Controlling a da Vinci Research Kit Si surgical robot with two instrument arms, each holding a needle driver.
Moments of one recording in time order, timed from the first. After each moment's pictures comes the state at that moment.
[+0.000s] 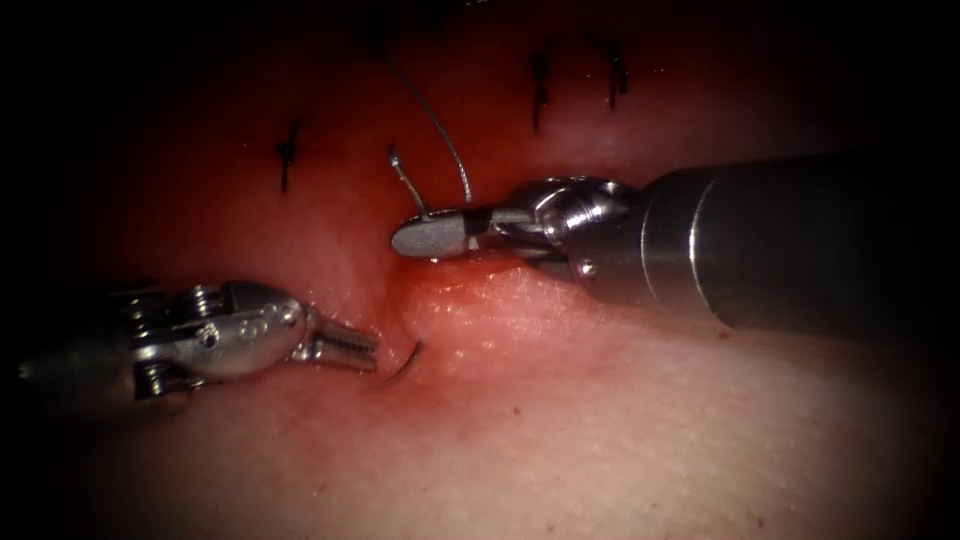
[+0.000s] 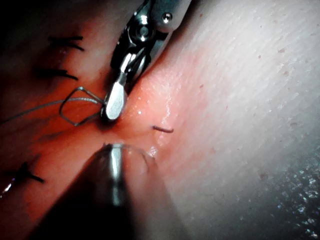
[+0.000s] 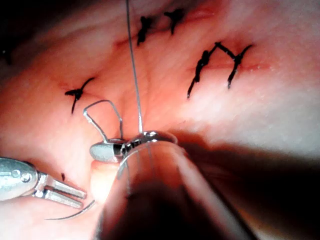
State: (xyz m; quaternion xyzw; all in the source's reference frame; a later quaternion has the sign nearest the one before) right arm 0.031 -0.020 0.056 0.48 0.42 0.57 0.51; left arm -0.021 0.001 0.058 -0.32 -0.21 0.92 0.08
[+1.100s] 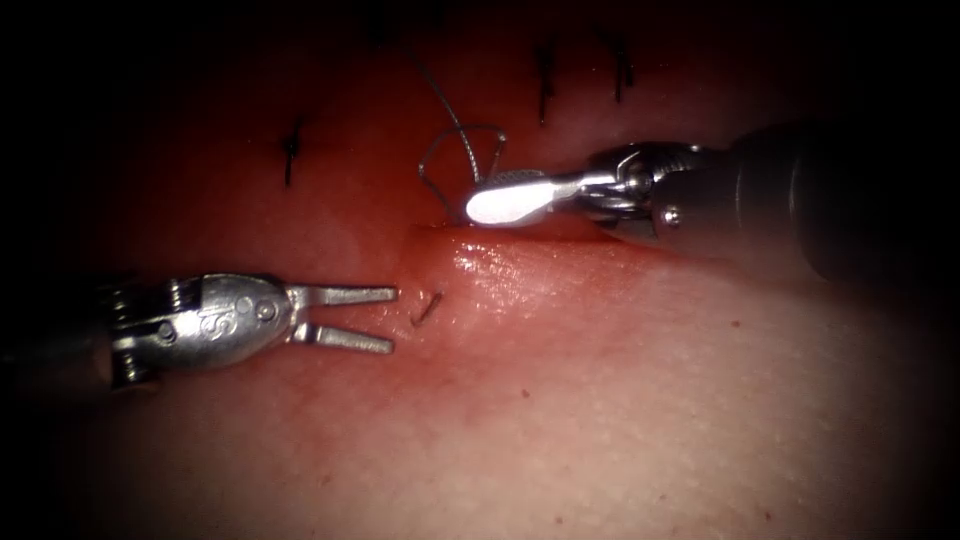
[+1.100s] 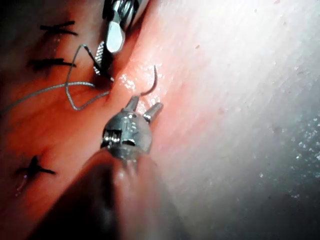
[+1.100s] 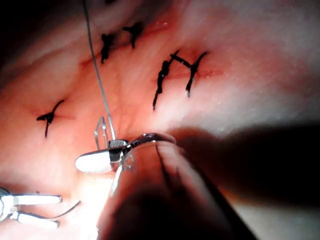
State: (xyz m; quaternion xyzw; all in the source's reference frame) right arm 0.024 -0.013 0.057 0.39 0.46 0.62 0.51; left arm -0.024 0.003 0.057 -0.56 -0.11 0.82 -0.01
